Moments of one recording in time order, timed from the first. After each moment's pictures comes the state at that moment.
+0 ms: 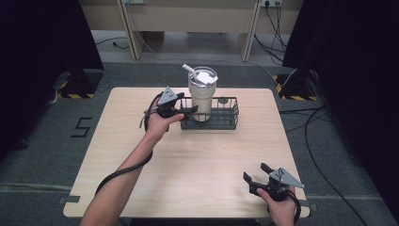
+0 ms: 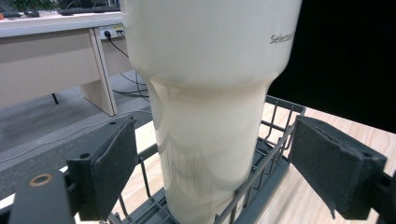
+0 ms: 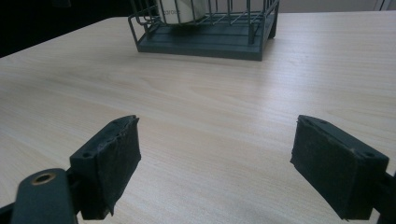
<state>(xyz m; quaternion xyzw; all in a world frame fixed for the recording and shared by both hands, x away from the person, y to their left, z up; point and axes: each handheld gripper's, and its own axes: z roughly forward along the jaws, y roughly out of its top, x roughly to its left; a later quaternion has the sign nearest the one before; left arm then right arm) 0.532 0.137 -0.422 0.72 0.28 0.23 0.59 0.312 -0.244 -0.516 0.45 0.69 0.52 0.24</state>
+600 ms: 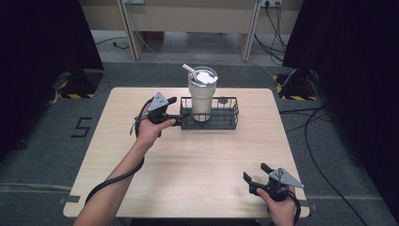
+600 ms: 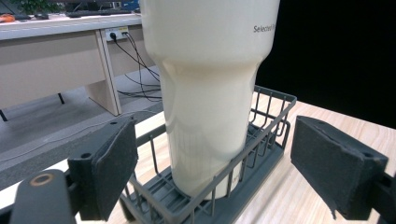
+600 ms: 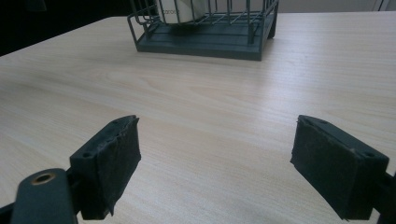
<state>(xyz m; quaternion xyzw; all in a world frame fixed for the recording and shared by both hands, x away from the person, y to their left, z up) 0.509 0.163 -0.426 0.72 0.28 0.23 0.59 0.311 -0.244 -0.516 0.45 0.69 0.52 0.25</state>
